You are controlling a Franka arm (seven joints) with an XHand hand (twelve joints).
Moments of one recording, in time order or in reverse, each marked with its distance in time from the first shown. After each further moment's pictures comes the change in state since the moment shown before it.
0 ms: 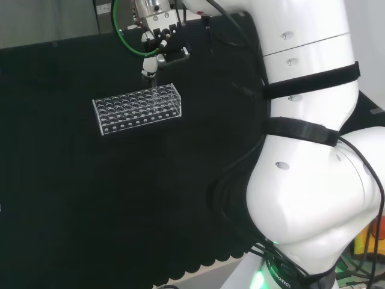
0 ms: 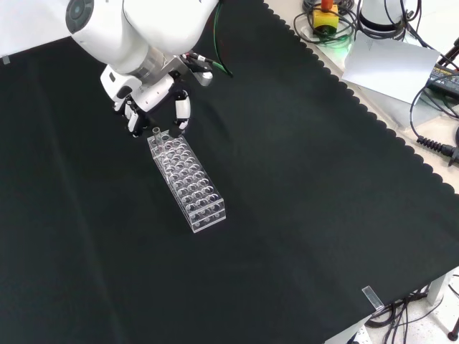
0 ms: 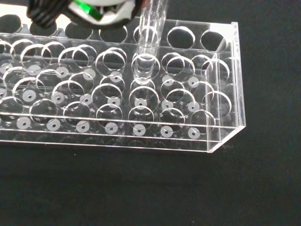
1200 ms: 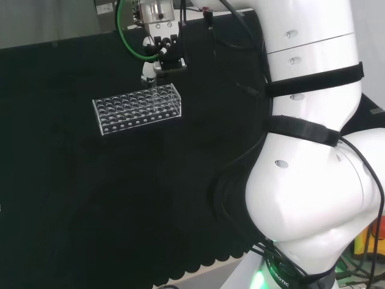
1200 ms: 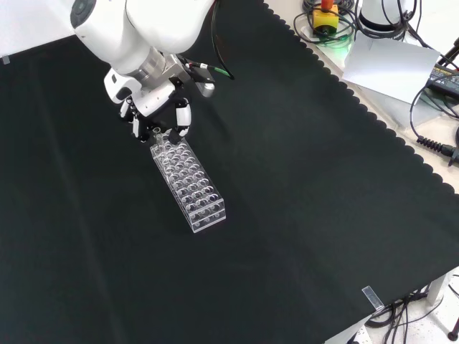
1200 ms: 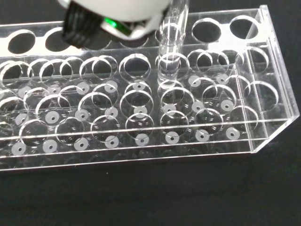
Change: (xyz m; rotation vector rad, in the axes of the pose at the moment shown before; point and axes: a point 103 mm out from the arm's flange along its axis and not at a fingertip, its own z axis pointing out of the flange) arm 0.011 0.011 0.019 -0.035 0.144 0.044
